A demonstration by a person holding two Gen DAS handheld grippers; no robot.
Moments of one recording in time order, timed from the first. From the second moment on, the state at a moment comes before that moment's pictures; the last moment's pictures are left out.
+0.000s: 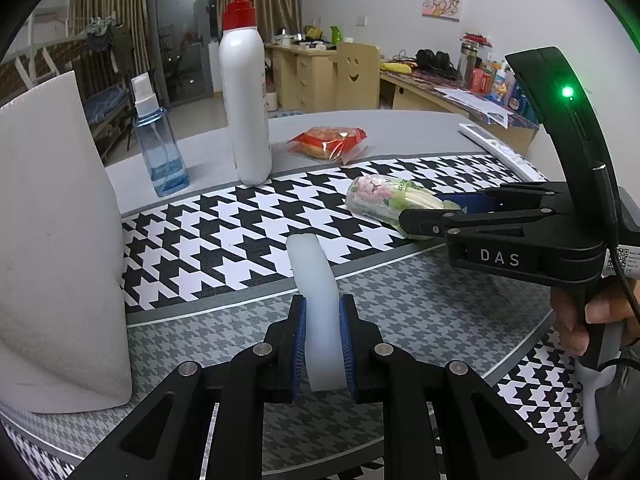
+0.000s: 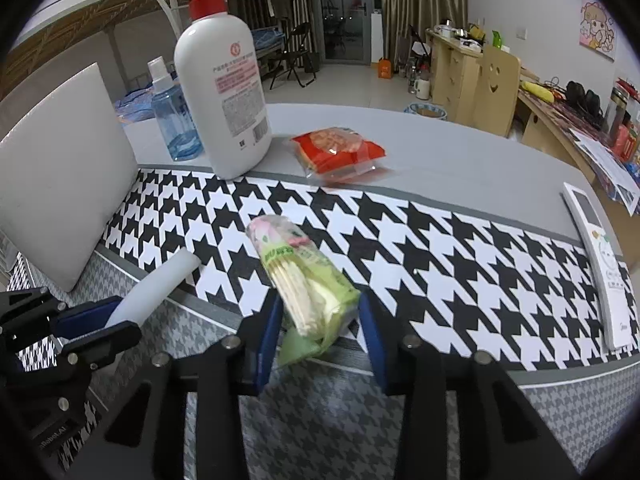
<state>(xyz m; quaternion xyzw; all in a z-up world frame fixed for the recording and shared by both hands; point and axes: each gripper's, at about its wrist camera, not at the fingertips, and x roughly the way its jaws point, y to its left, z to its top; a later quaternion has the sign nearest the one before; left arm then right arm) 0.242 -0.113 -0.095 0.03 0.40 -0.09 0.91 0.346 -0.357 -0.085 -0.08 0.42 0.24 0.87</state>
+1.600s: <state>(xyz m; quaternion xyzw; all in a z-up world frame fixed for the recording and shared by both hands) 0.203 -0.106 -0.053 0.03 0.33 -0.08 0.94 0.280 -0.366 -0.032 -0.05 0.36 0.26 0.90</state>
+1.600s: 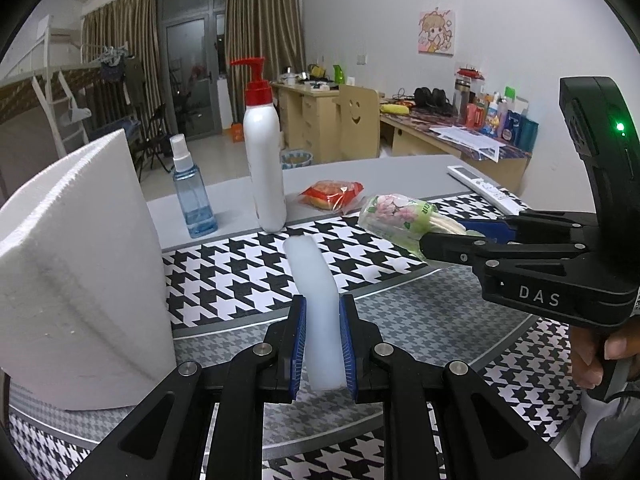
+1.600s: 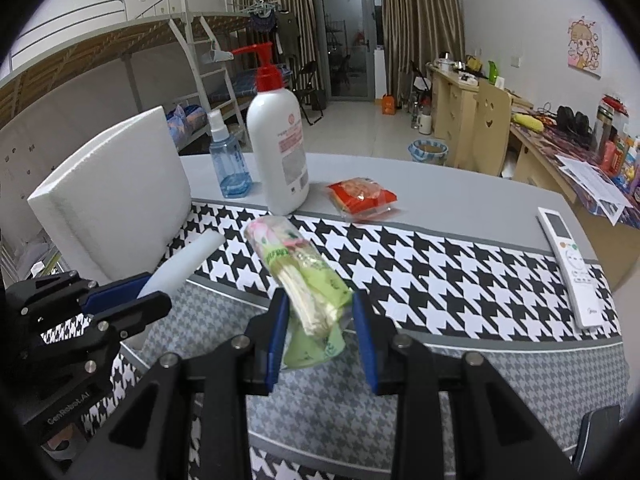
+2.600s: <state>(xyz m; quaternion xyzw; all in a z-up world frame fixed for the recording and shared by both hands) 0.169 -0.093 -0.021 0.04 0.28 -0.08 0.96 0.238 -0.369 -0.002 -0.02 0.31 0.27 0.91</state>
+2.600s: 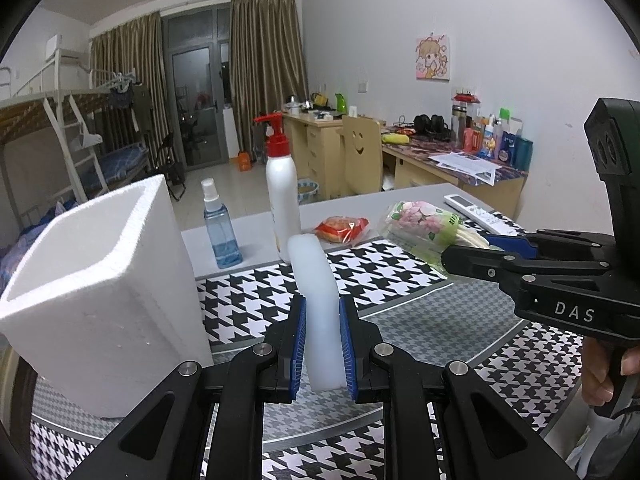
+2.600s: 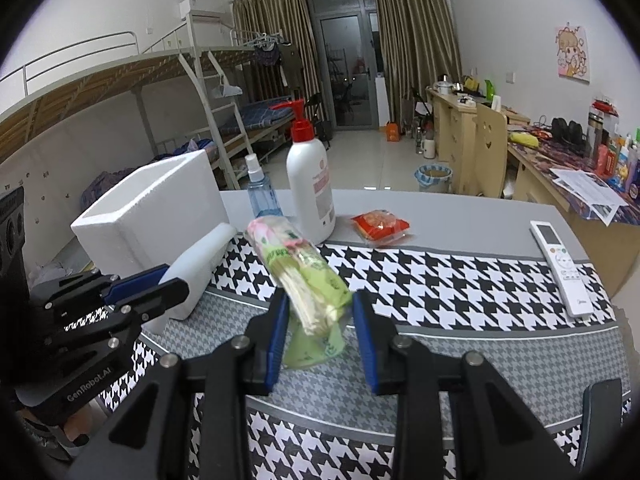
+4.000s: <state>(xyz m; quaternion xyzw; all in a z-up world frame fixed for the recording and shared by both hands) 0.159 -0.075 0.036 0.05 0.19 -0.05 0.98 0.209 -0.349 0.050 -0.01 0.23 0.29 0.93</state>
